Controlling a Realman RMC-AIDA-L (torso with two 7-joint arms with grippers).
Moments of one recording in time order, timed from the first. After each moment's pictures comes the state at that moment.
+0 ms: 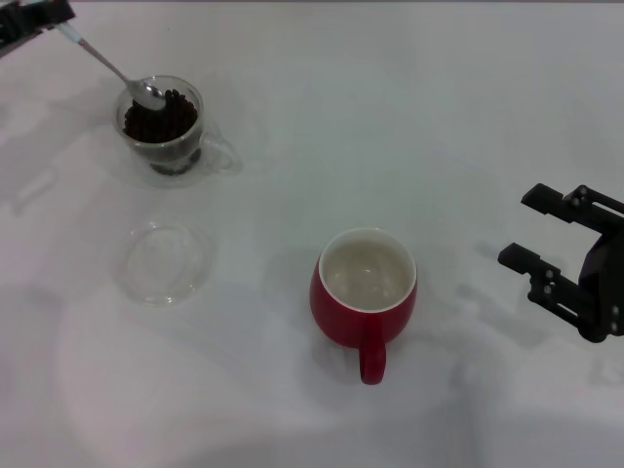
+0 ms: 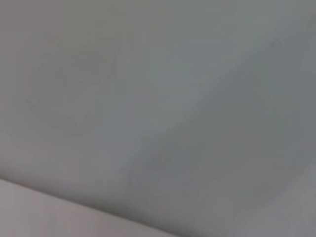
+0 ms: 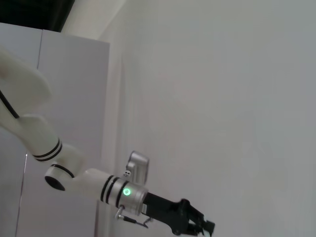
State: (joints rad) left arm -0.80 -1.94 2.85 -0.40 -0.53 1.29 -1.78; right arm 0.27 1.96 -2.13 0.09 -0.20 -1.99 0.36
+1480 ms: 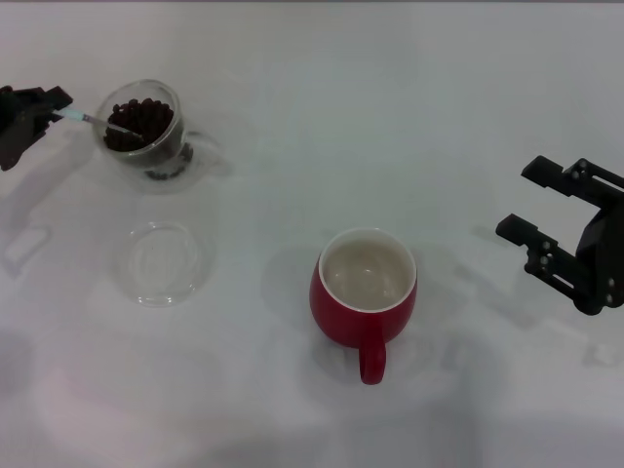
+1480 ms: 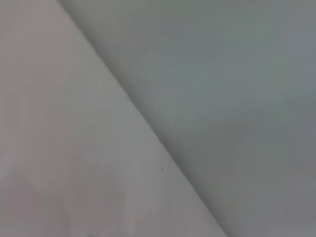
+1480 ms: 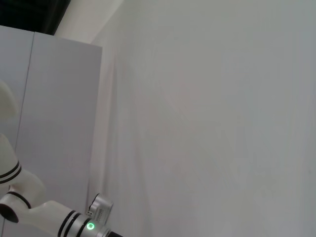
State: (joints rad) left arm -0.64 -1.96 2.84 -0.25 -0.61 1.19 -2.03; right arm 0.30 1.96 -2.12 0.09 -0.16 -1.98 0.37
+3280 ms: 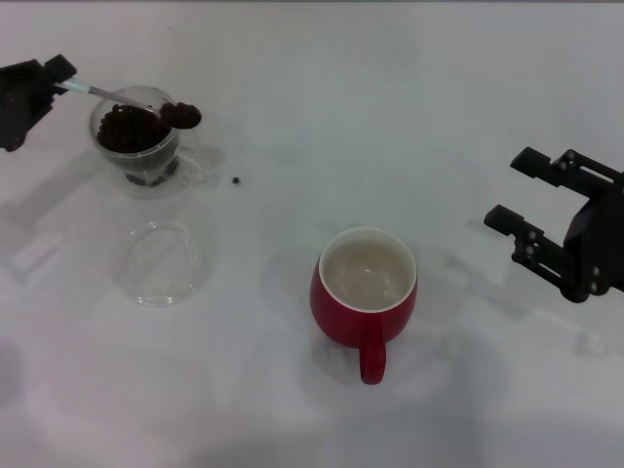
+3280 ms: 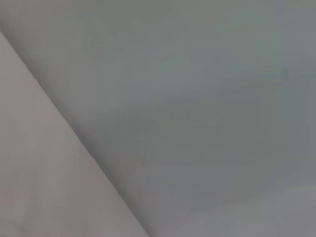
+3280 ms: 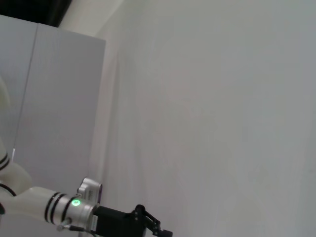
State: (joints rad) left arm -0.60 -1.95 2.84 -0.24 -0.68 1.45 -2.01; right arm 0.32 1.96 -2.12 0.09 -0.16 -1.95 0.35
